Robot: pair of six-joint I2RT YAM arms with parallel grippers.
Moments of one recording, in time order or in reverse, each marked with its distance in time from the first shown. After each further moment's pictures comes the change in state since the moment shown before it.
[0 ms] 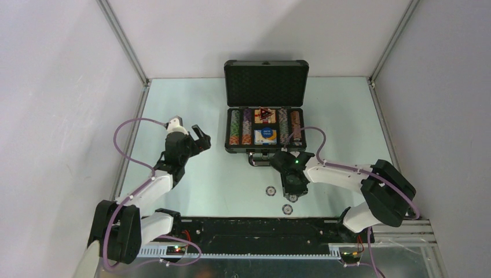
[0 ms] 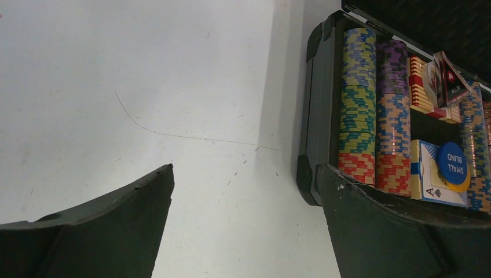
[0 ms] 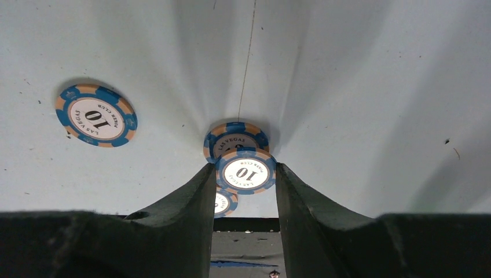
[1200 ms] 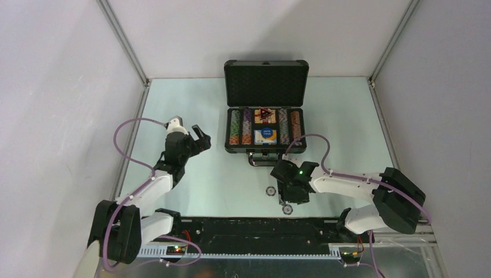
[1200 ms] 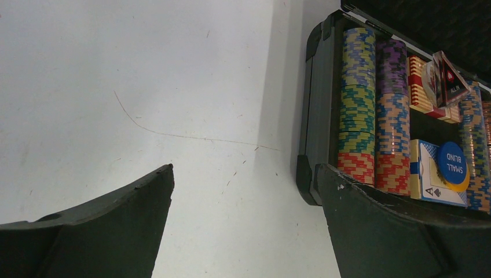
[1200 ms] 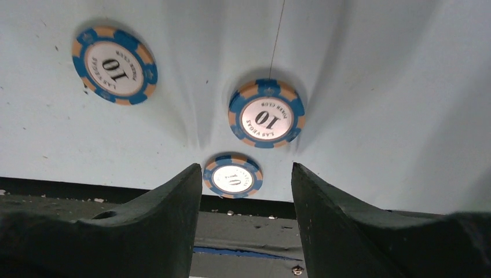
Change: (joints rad) left arm 0.000 0.000 0.000 0.000 0.003 0.000; right arm 0.082 -0.100 -0.085 0.060 -0.034 0.110
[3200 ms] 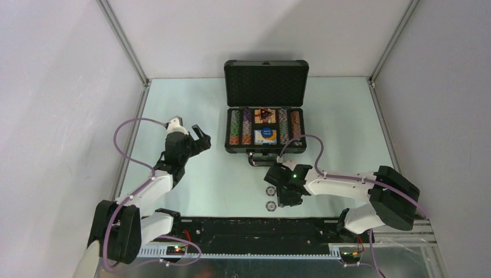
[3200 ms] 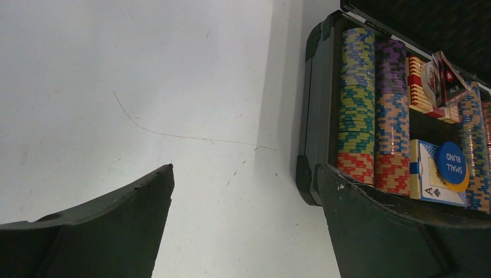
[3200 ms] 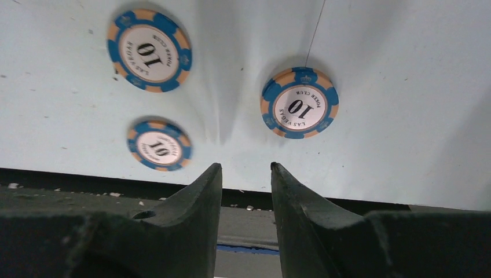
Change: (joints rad) left arm 0.000 0.000 0.000 0.001 0.001 0.000; right arm 0.098 0.052 0.031 -0.009 0.030 0.076
